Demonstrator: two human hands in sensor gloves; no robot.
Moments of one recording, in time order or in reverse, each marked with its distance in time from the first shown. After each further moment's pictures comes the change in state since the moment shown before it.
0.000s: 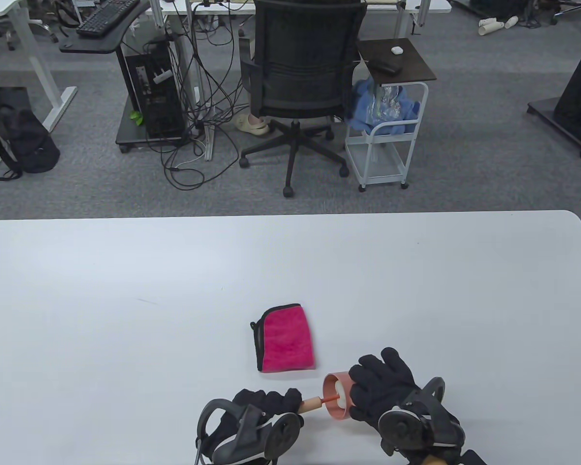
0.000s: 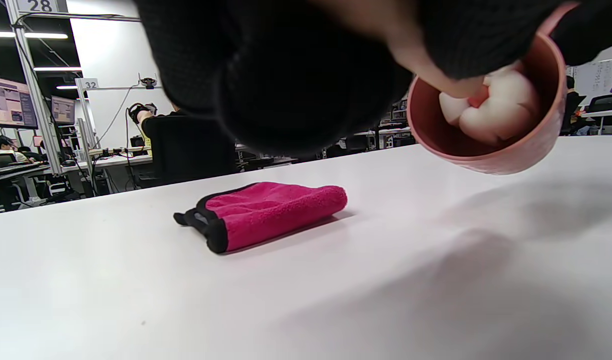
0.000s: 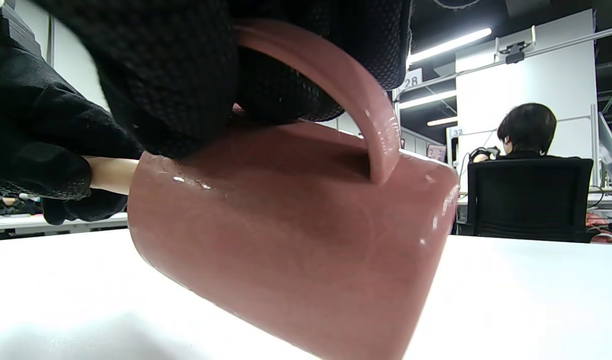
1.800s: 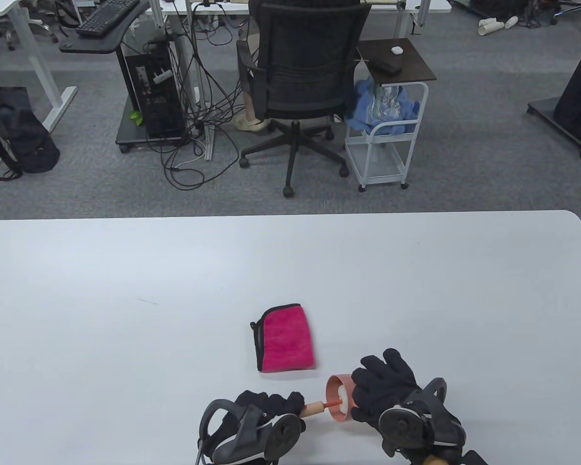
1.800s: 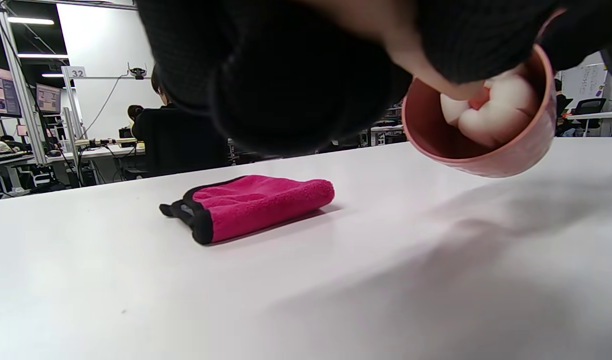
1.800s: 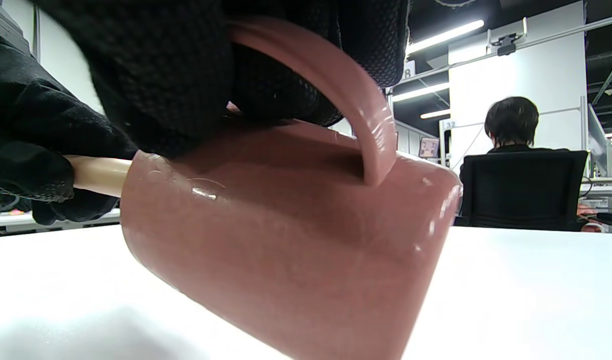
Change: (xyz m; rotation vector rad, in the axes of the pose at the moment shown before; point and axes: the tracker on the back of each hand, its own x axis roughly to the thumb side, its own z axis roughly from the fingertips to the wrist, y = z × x) left_hand 0.002 -0.003 -0.001 -0.016 -0.027 0.028; right_hand -0.003 0.002 0.002 0.023 0.022 -0.003
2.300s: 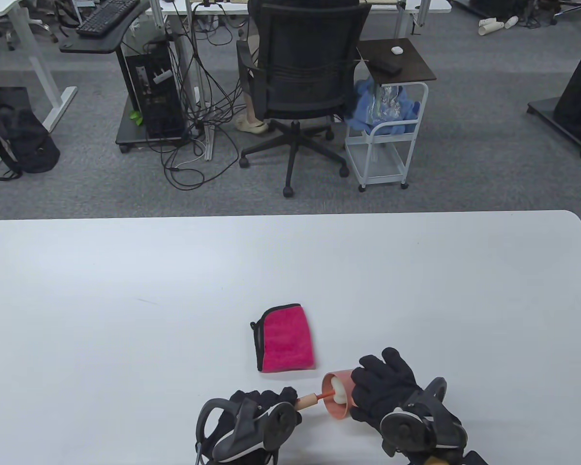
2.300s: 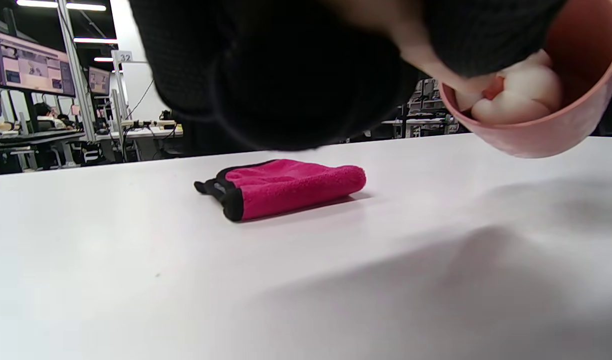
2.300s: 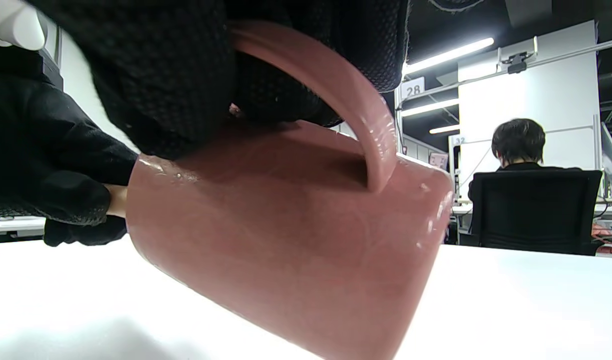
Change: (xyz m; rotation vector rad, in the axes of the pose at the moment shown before) left_hand -0.011 -0.009 -0.006 -0.058 0.119 0.055; right_hand 0.002 -0.003 0.001 -0.046 -0.031 0.016
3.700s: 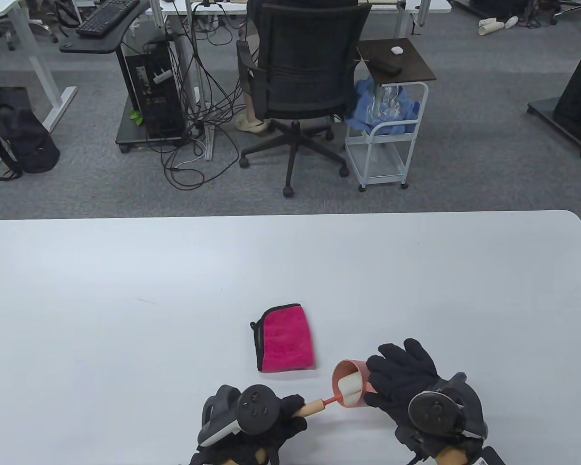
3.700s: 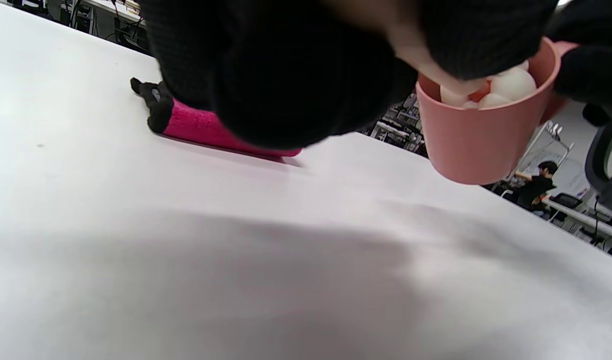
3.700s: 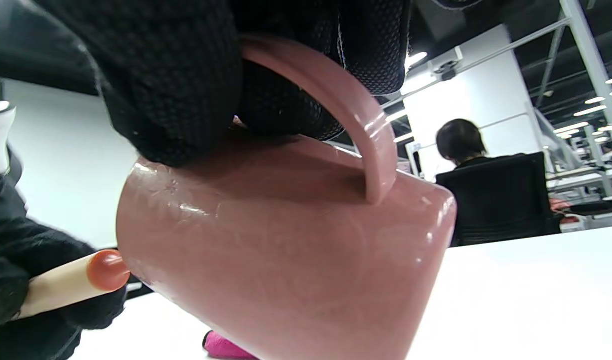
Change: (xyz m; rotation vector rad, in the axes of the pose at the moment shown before) left_hand -0.023 -0.011 -0.005 -0.101 -0.084 0.442; right_hand -0.044 -0.015 0.015 -0.106 0.174 -0.195
